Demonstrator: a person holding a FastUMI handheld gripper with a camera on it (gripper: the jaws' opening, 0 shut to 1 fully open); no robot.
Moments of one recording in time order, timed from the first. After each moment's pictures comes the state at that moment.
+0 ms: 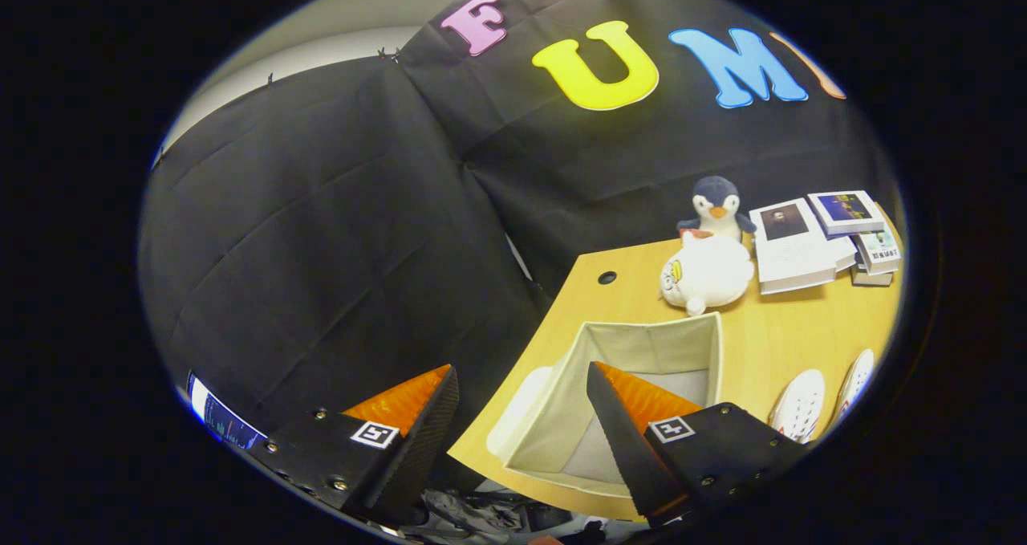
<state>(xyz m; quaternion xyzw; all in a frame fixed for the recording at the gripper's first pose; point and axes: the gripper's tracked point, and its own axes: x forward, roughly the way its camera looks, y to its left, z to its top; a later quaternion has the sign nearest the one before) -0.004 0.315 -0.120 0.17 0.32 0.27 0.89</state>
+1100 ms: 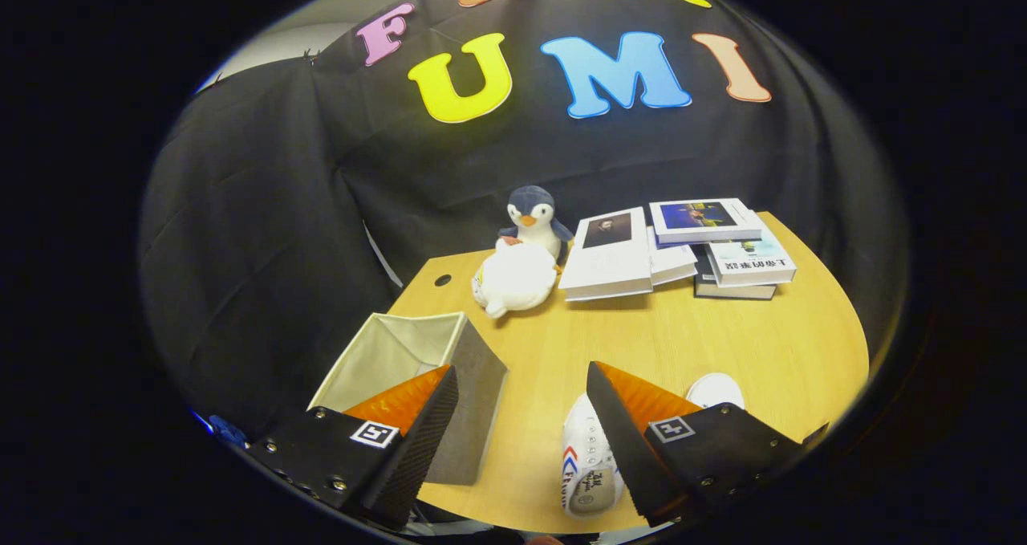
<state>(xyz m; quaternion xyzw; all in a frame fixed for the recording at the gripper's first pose) 0.014 0.084 -0.209 0.10 0.35 0.10 0.92</state>
